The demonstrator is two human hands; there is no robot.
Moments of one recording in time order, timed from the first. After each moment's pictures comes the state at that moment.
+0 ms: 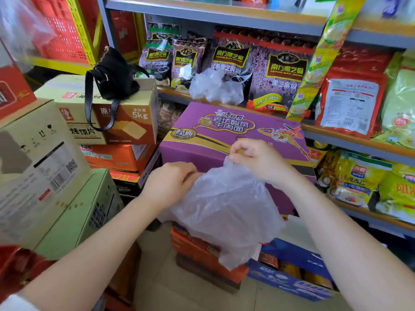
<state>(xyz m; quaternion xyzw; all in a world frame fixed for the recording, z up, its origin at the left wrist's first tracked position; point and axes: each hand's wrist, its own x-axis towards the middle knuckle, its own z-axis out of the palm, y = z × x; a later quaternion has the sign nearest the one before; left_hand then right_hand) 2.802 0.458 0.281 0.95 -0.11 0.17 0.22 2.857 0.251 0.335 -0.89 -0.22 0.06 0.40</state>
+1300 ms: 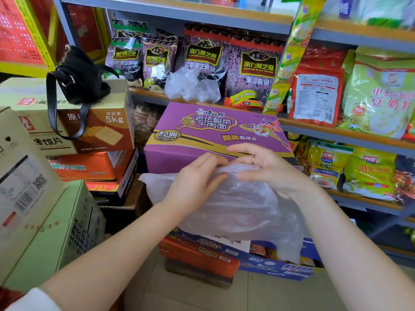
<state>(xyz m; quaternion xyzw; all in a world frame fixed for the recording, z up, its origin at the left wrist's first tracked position) 2.813 0.413 0.281 0.85 -0.30 0.25 0.36 2.827 0.228 0.330 -0.75 -0.19 0.17 0.61</state>
